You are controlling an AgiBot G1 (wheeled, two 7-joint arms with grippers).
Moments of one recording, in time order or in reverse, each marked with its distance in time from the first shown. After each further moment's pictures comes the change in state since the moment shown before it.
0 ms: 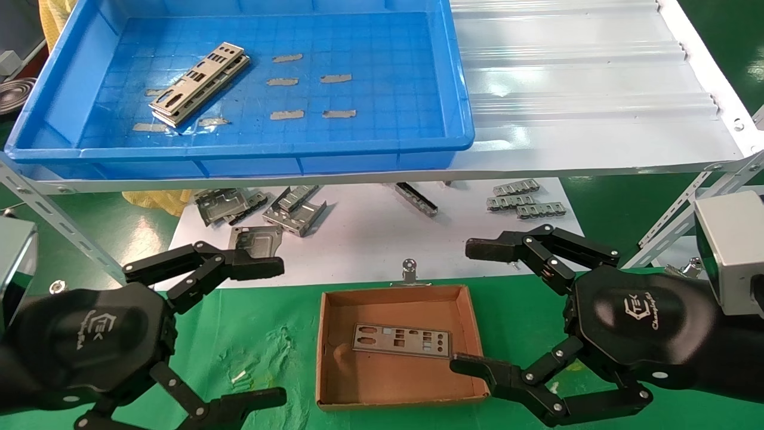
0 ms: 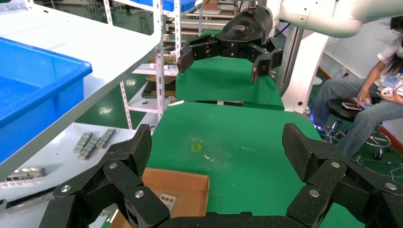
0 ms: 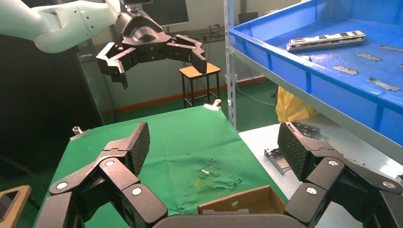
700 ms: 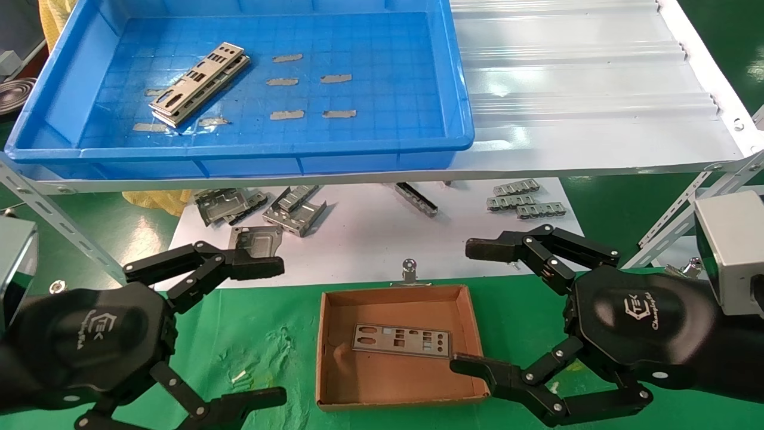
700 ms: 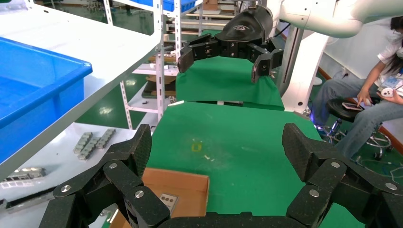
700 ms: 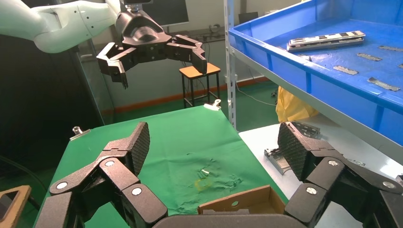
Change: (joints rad) left arm -0.001 0.001 0.001 0.001 0.000 0.000 0.000; right arm 0.000 0.000 0.000 0.000 0.000 0.000 0.000
